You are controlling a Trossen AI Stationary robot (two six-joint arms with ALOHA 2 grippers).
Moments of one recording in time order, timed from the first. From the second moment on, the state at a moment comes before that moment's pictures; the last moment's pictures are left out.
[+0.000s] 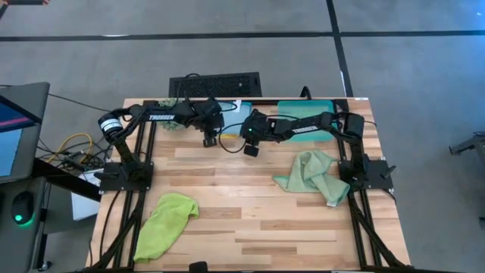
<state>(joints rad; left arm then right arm) 0.58 1.74 1.03 -0.42 0.01 0.45 -0.30 2.02 1.21 -0.13 0.19 -0.24</state>
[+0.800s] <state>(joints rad) 0.57 1.74 1.03 -0.45 -0.08 0.46 -0.29 2.01 1.21 -0.13 0.18 -0.23</state>
